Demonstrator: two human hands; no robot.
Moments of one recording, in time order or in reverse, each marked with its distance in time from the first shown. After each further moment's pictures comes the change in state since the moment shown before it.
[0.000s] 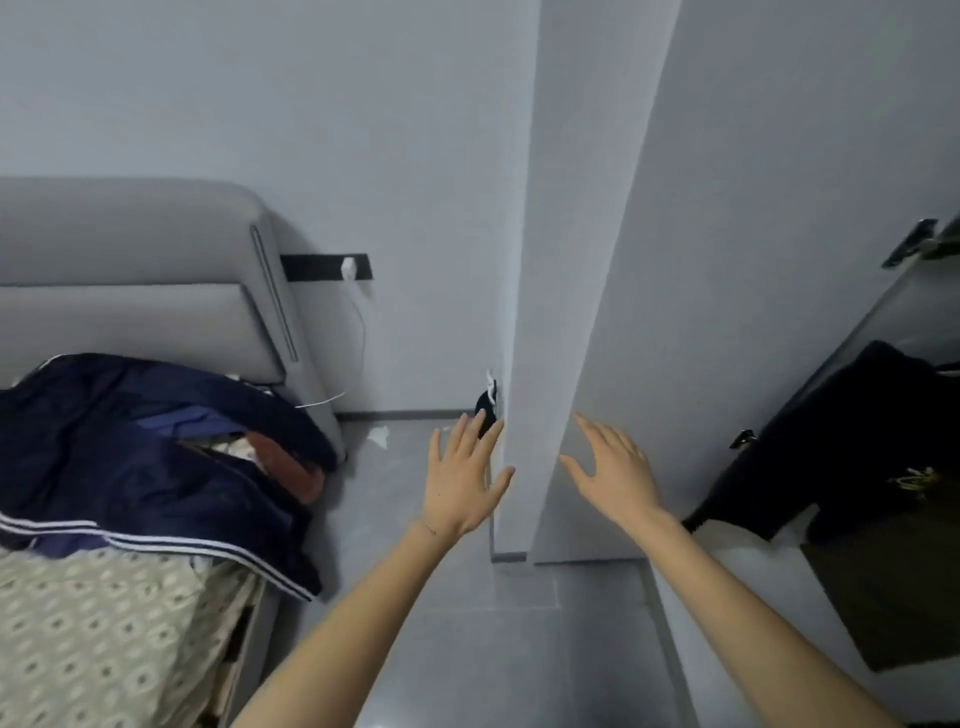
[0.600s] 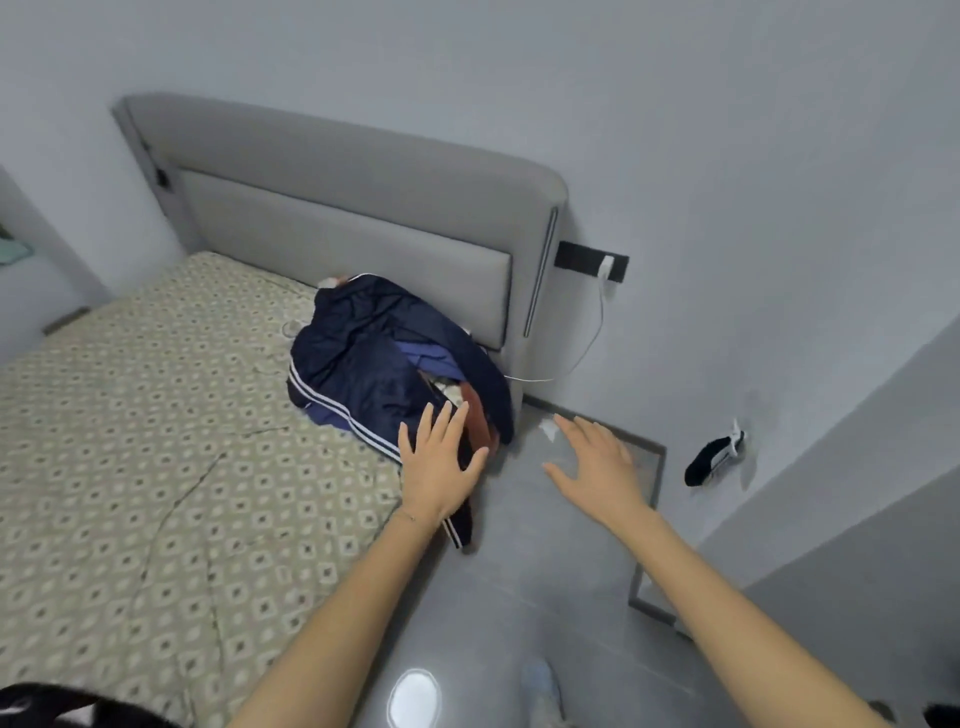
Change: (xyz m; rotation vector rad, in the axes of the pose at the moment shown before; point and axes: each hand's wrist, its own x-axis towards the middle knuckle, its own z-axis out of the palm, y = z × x) left_hand -0.182 -0.270 -0.122 0.087 0.213 -0.640; right_hand 0.012 -0.320 0.136 -0.069 -0.231 -0.464
